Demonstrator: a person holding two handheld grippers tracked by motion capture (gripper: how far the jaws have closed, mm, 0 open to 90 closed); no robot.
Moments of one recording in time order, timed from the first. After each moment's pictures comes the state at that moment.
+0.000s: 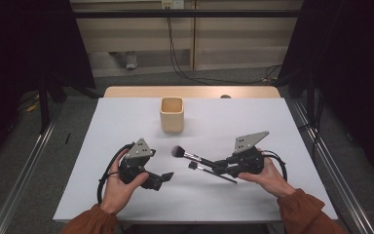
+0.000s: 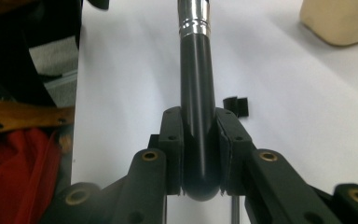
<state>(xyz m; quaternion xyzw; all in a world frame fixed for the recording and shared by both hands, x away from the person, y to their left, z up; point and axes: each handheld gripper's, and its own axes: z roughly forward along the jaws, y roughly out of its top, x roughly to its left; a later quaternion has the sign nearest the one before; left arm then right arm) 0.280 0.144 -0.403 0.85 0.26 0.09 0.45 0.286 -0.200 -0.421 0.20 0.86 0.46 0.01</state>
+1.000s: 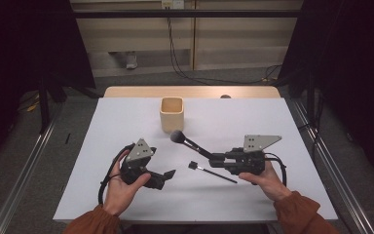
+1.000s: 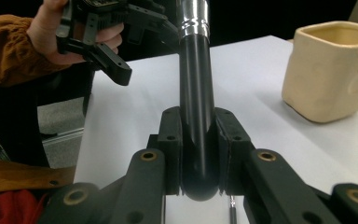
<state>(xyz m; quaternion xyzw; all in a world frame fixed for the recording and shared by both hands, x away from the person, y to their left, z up) 0.276 0.139 -0.402 0.84 0.26 0.12 0.46 0.279 -0.202 -0.419 0.18 0.79 0.59 0.06</state>
